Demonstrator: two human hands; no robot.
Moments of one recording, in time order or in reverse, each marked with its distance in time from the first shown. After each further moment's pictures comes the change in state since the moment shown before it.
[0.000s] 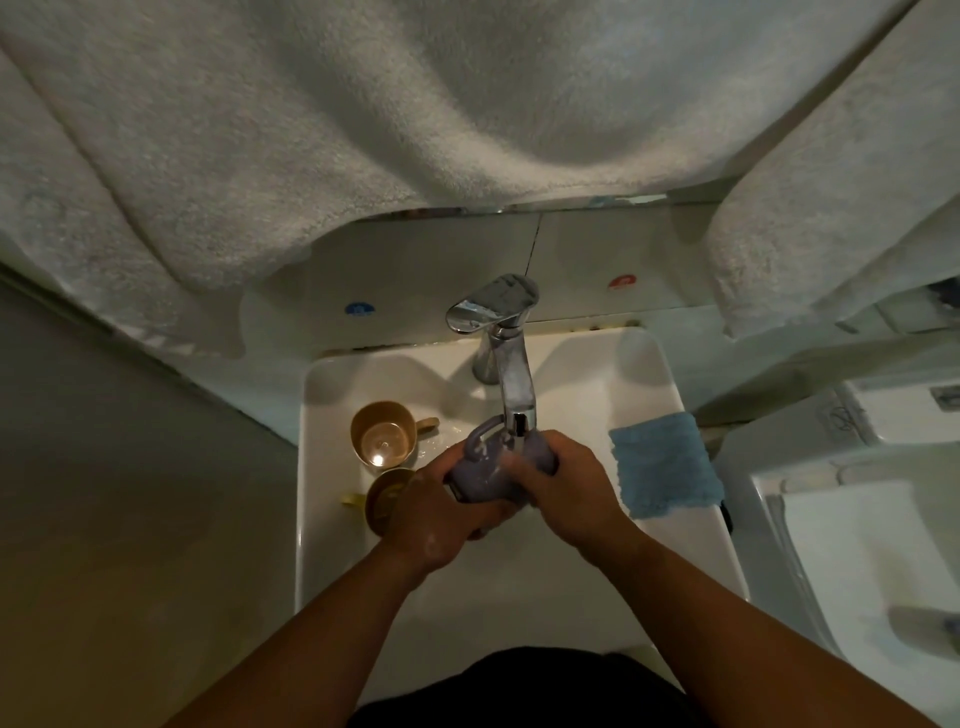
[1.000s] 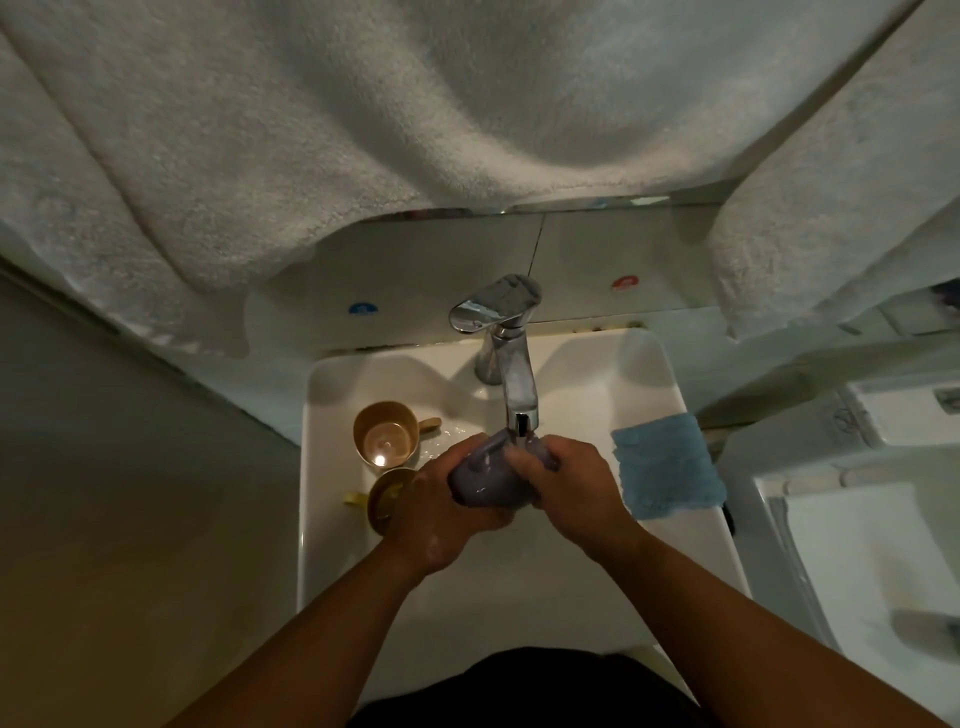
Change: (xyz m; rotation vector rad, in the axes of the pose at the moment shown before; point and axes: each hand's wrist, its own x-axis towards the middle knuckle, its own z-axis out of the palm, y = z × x) left_hand 0.000 -0.004 -0.005 0.215 0.017 0.192; right_hand 0.002 -0.006 -0.003 -0.058 -0.015 0.022
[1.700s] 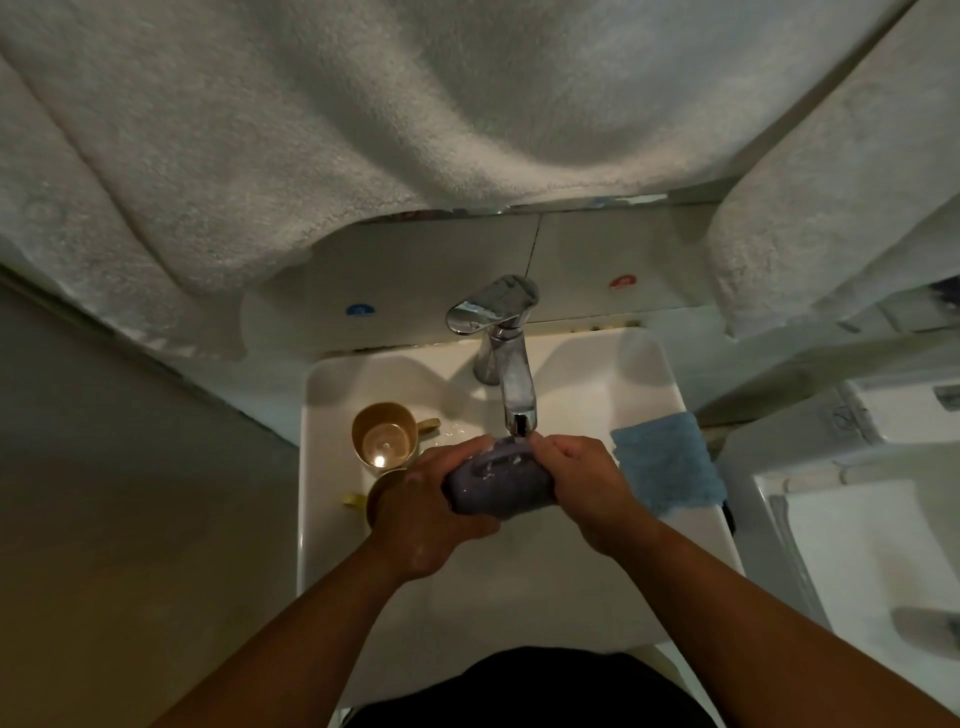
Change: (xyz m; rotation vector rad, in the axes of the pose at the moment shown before) left_hand -0.003 0.008 -0.016 0.215 -0.006 0.139; right_hand 0.004 0.001 -0.008 0.156 -0.039 0.131
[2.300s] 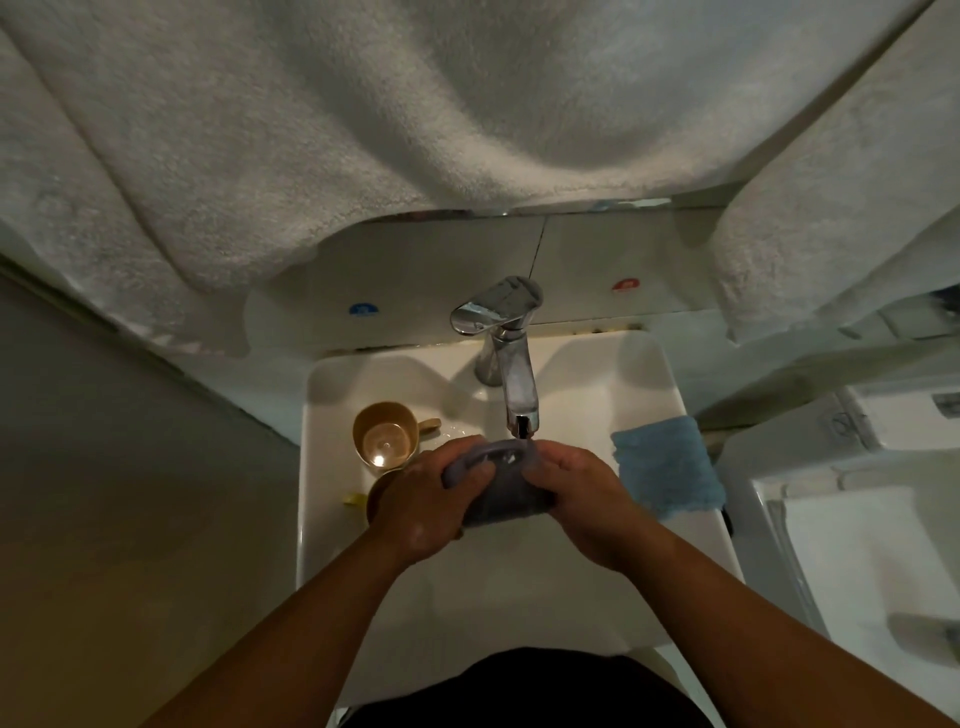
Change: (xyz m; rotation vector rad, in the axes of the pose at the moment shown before) left_hand 0.013 -0.008 0.005 -0.096 -0.045 -0.245; right_hand -0.007 0.006 -0.004 0.207 -0.240 -0.028
